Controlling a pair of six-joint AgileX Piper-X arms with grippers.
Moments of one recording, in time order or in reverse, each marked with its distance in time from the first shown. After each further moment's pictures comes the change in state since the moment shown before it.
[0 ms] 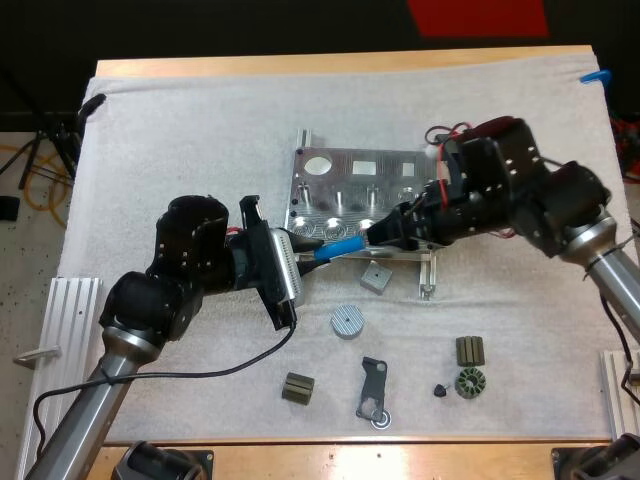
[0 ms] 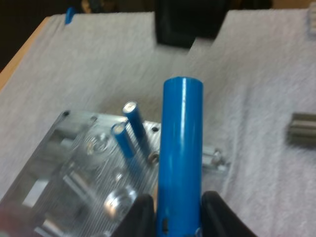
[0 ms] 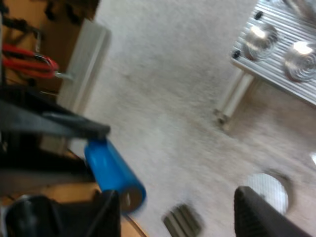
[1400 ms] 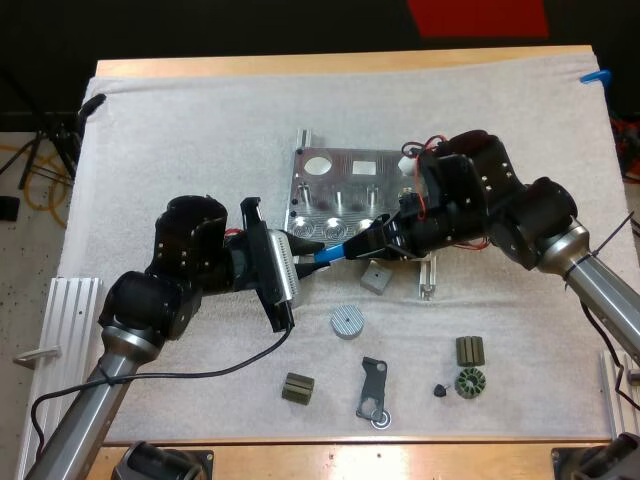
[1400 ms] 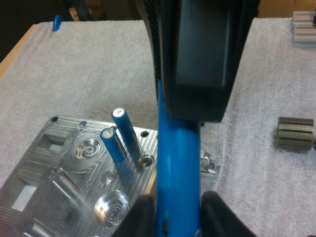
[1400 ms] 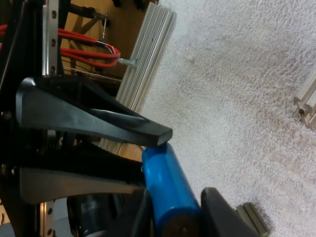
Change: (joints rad) left arm 0.002 0.000 0.000 0.010 0.033 0.000; right arm 0.058 0.020 0.077 -0.169 -0.164 0.121
